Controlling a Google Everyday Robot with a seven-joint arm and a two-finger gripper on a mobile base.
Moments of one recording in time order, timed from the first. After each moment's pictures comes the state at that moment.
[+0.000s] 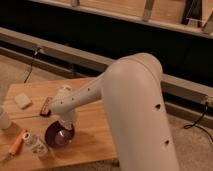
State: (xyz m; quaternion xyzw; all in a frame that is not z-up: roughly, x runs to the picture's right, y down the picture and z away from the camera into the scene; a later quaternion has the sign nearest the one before) arm -0.188 0.213 0.795 -0.32 0.11 0.39 0.86
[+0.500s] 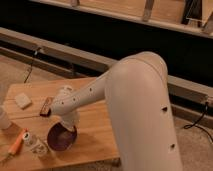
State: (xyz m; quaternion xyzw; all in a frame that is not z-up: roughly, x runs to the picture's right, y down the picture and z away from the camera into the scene) arm -0.178 0.218 0.783 -0.32 0.12 0.39 0.85
